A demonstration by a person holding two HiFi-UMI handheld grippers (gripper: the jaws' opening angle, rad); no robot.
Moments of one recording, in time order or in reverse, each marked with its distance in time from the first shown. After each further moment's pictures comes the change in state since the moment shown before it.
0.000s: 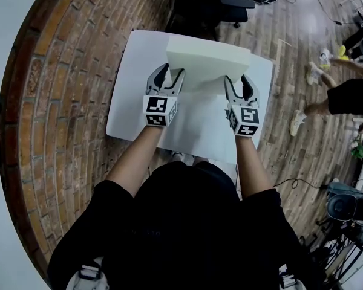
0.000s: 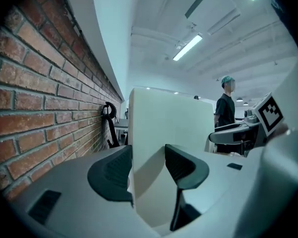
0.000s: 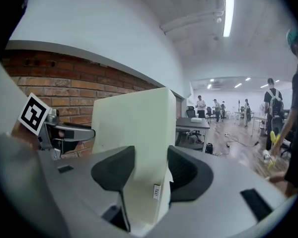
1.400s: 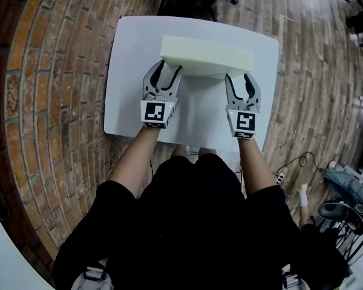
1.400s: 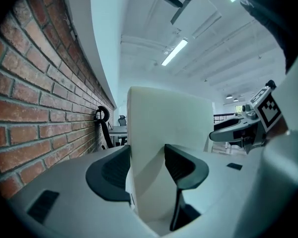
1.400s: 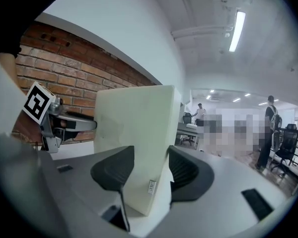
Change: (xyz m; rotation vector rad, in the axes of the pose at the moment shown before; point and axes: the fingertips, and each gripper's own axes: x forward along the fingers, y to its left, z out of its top) left arm -0.001 -0.007 -0.050 0.103 -0.100 -0.071; right arm -0.012 0.010 -0.057 -0.138 -0.033 -0.071
